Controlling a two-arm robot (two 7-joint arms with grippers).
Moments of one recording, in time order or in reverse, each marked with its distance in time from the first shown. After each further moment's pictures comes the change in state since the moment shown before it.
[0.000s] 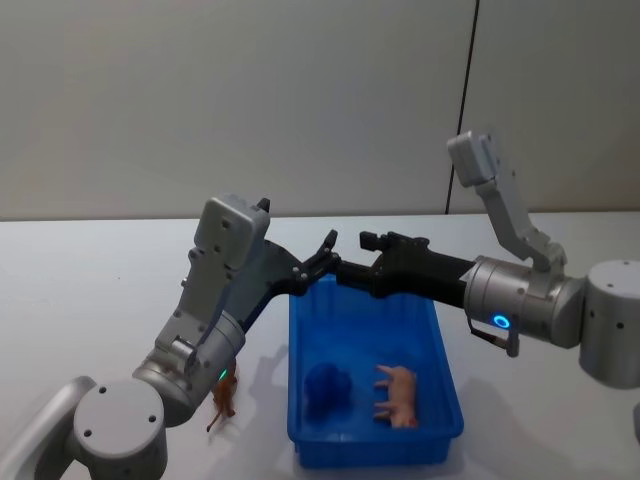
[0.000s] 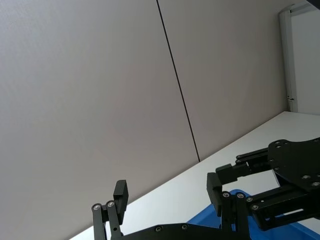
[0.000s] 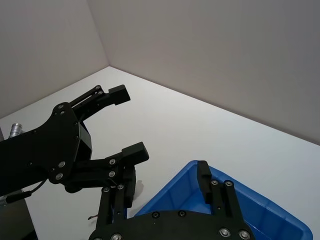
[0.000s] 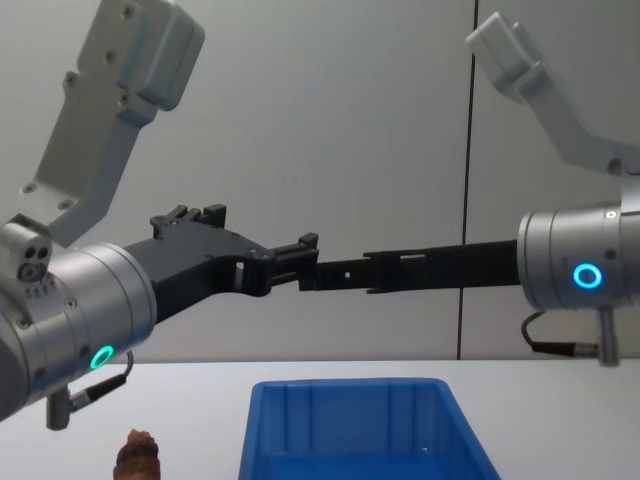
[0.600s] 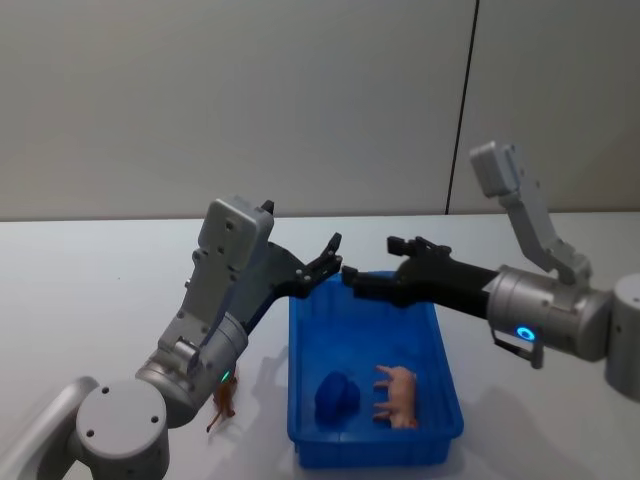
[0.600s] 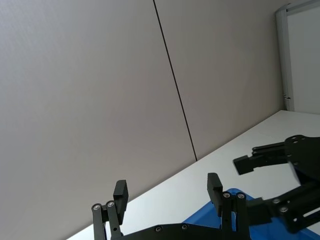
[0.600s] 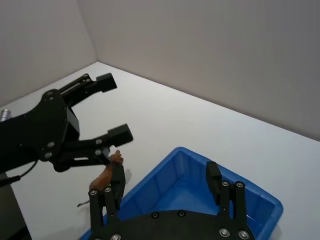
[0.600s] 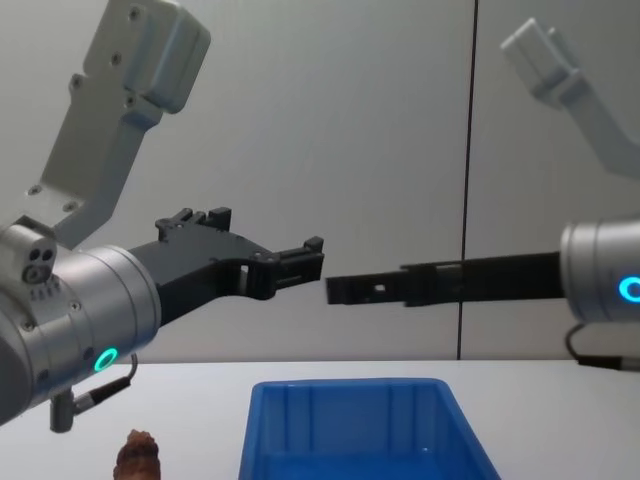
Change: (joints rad) left arm 0.000 -0.001 0.003 0.001 0.000 0.003 -0.002; right arm -0.049 0.052 0.017 -0.060 0.014 0.004 -0.027
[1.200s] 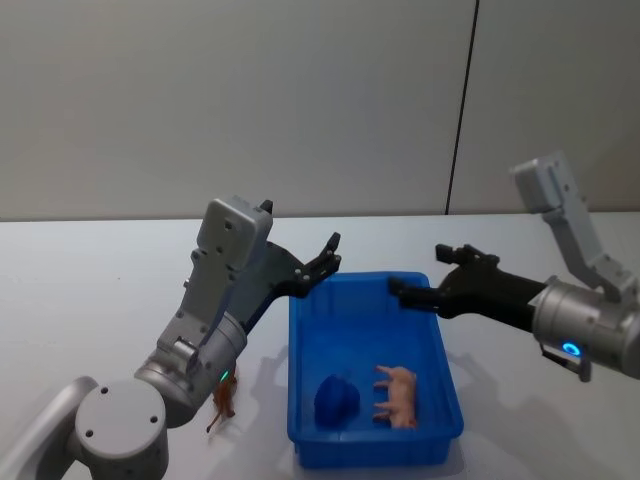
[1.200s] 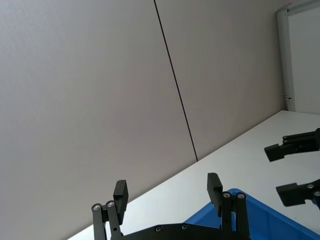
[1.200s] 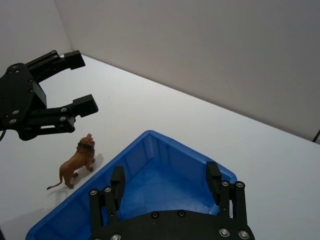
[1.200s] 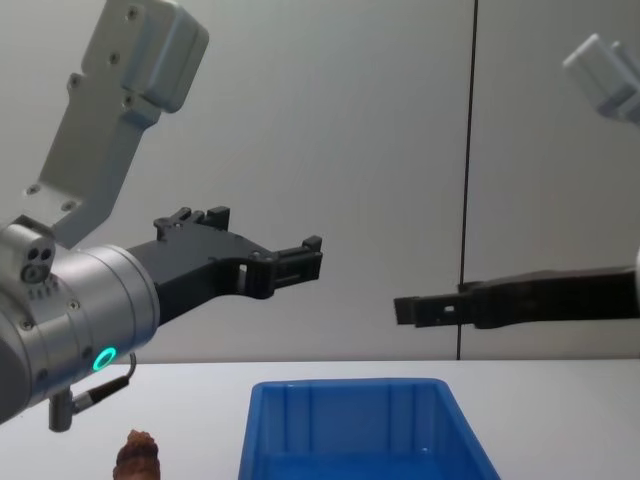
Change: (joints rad) left arm 0.000 0.001 -0.001 0.000 0.000 -0.001 0.001; right arm -0.060 0.075 0.031 -0.062 -0.025 -0.022 -0.035
